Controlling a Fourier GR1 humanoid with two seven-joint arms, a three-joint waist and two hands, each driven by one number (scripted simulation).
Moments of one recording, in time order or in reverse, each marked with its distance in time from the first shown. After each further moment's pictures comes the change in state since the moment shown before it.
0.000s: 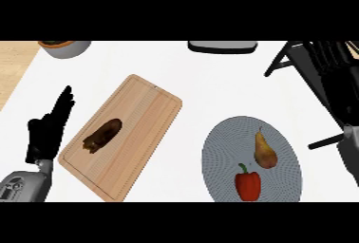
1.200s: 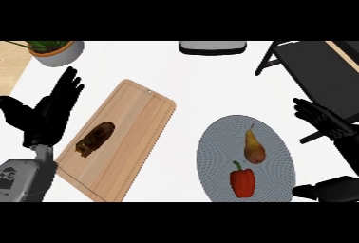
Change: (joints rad) left arm -0.082 -0.064 0.071 -0.137 0.151 -0.076 0.167; right arm 0.423 -0.139 0.011 -0.251 -0.009 0.273 0.051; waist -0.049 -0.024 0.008
